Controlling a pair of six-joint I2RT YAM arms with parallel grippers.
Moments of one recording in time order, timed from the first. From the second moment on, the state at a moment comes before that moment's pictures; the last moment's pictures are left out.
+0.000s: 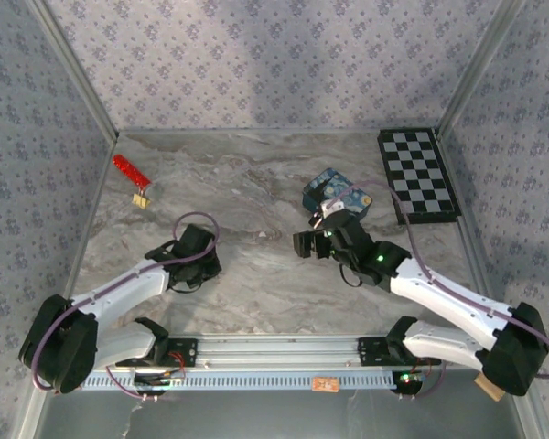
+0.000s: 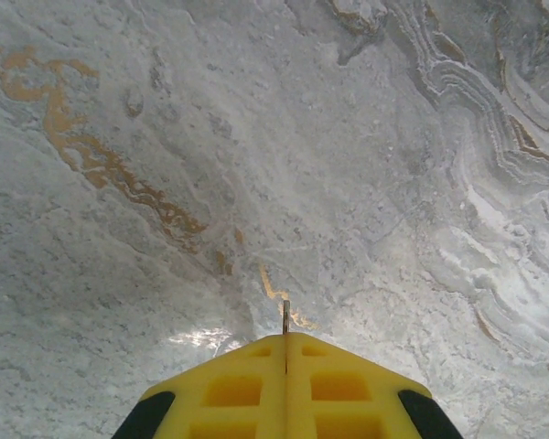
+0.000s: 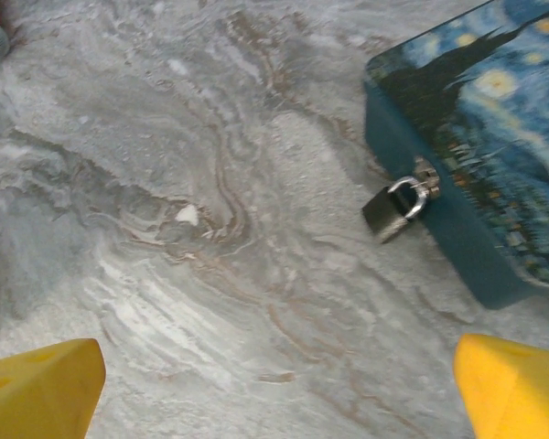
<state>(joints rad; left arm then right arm) -0.57 1.14 0.54 -0.49 0.01 -0.97 0.82 1.07 0.77 -0.38 0.23 0.44</state>
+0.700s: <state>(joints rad) -0.62 1.06 0.67 0.10 0.11 -1.11 0.68 1.15 0.69 0.20 -0.23 0.93</state>
